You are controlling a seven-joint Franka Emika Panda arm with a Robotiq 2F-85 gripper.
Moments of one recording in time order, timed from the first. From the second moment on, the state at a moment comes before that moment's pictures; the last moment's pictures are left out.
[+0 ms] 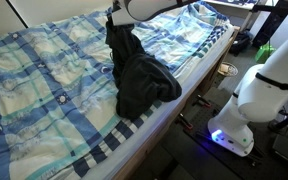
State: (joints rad) arm 0.20 -0.10 0.09 -1.97 -0.38 2.31 0.91
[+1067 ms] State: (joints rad) arm 0.22 -0.14 0.22 -2.14 -0.06 2.32 0.76
